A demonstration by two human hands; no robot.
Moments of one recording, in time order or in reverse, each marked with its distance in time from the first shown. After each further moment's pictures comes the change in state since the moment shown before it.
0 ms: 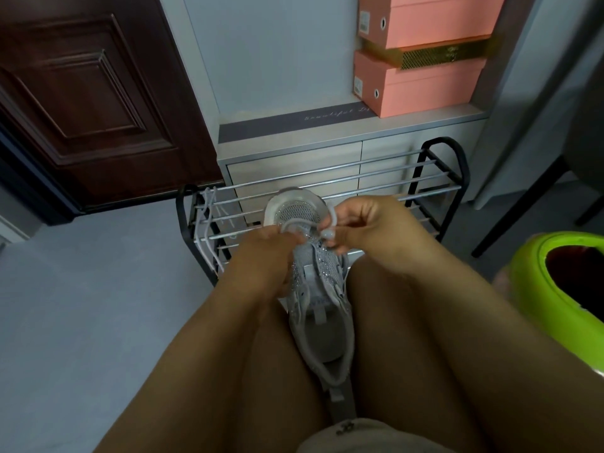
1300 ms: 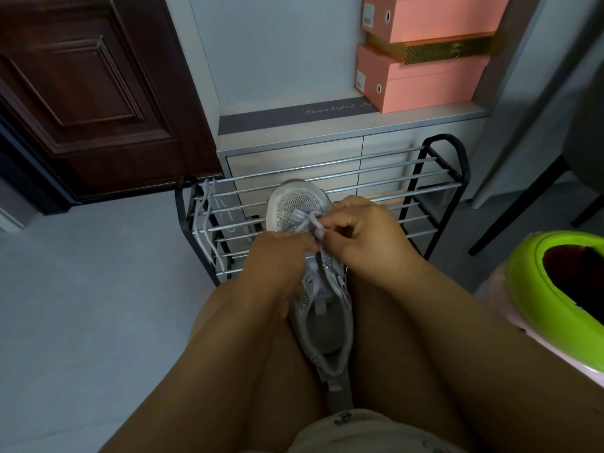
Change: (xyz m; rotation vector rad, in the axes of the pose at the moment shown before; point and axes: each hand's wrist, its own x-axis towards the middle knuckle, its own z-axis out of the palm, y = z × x) left_hand 0.004 -0.011 0.021 -0.161 0.054 -0.110; right_hand -0.003 0.015 0.017 -0.532 0.152 -0.258
